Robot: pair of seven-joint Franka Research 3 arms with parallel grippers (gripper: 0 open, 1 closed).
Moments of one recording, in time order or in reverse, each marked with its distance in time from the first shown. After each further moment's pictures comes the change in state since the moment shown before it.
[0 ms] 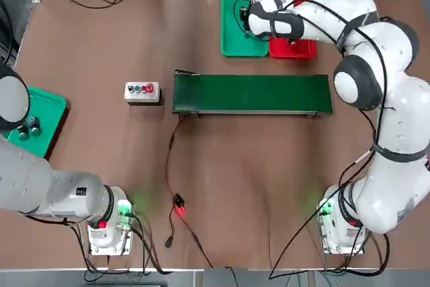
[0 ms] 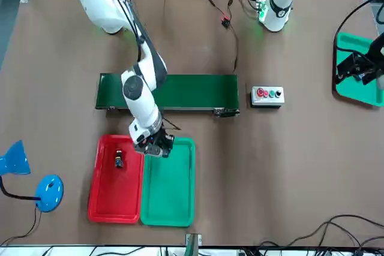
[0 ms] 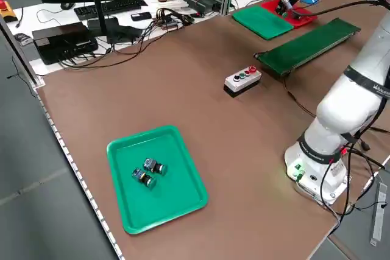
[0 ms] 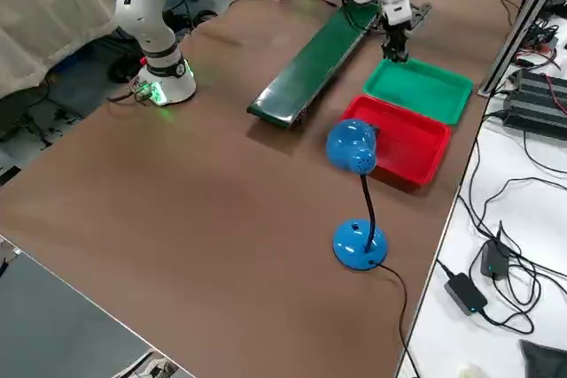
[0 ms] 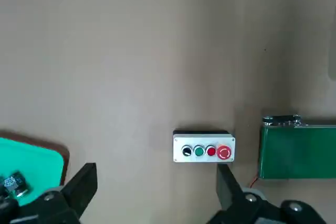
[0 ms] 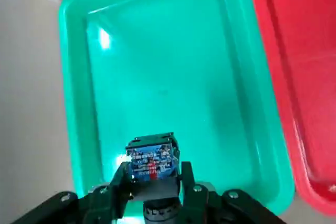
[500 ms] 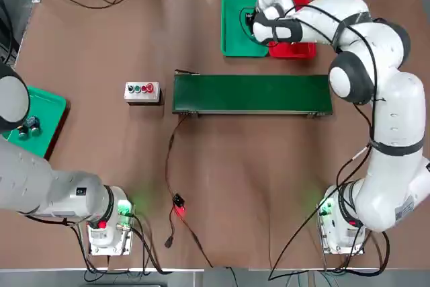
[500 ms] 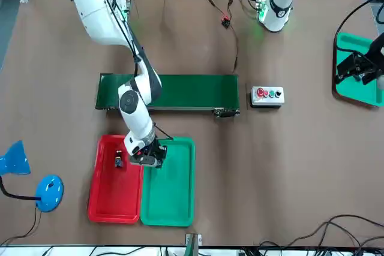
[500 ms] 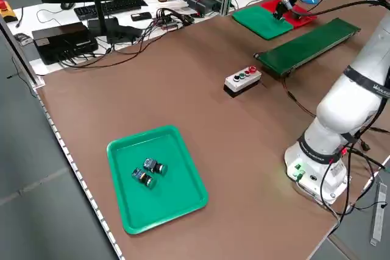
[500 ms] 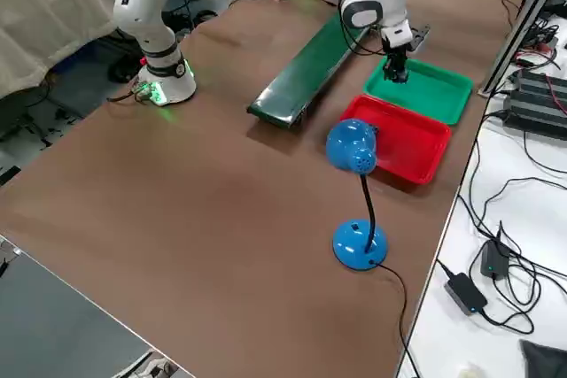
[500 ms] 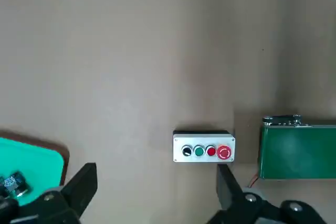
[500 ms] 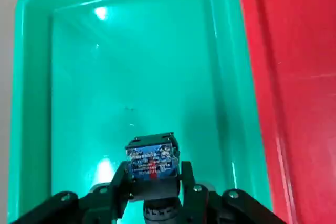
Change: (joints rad) left arm 0.000 0.000 0.000 0.000 0.000 0.000 0.000; right arm -0.033 0.093 0.006 0.004 -0.025 0.101 -0.071
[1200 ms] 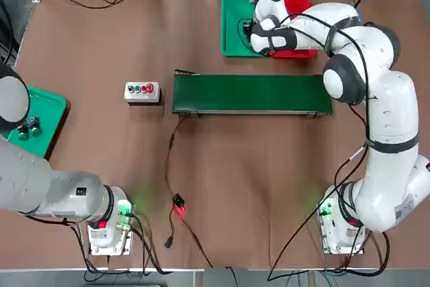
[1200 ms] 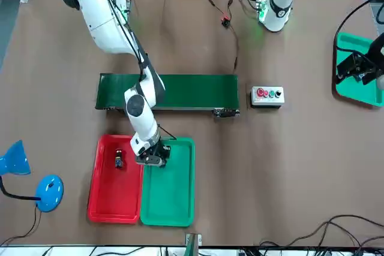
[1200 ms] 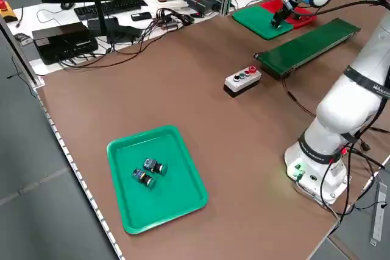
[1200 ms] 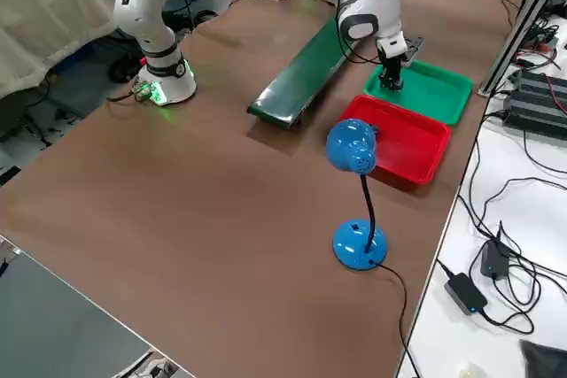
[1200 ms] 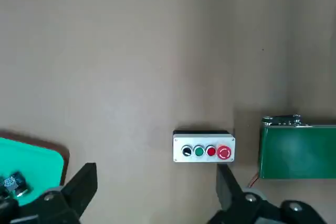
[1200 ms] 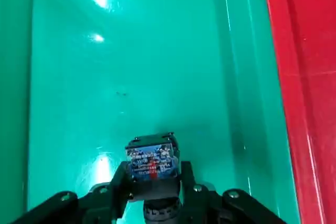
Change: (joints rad) left arm 0.000 0.000 0.000 0.000 0.000 0.000 0.000; right arm 0.006 0.048 0.002 0.000 -0.001 0.044 -0.001
